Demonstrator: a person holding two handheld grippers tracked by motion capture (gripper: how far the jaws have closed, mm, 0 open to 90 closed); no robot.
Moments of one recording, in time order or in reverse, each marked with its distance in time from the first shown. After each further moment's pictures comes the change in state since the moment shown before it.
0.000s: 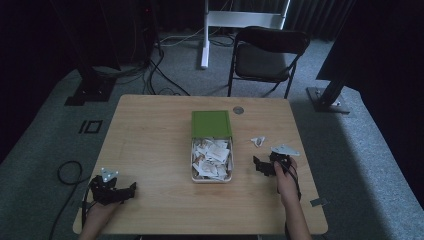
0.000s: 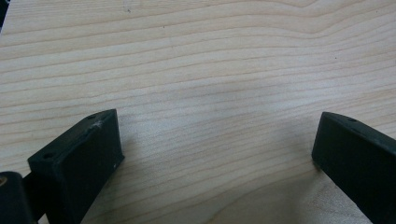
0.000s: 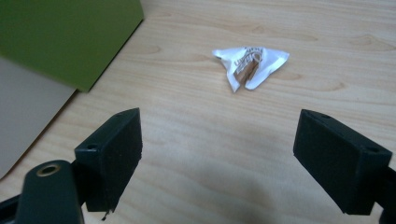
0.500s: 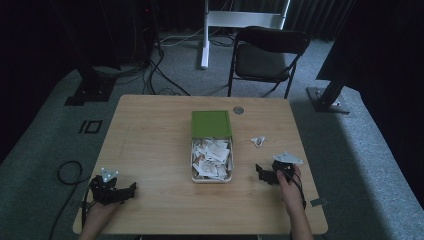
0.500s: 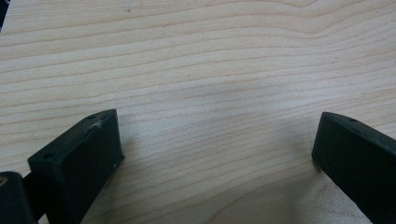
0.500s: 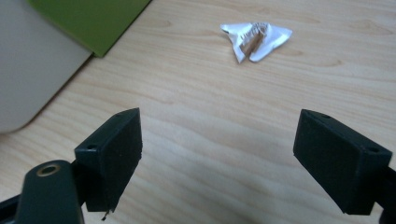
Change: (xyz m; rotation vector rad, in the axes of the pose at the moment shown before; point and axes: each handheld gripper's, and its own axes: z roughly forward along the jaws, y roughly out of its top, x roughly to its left) left arm 0.000 0.000 0.000 -0.002 0.000 -0.001; right arm 0.002 -0.018 -0.021 0.022 0.010 -0.051
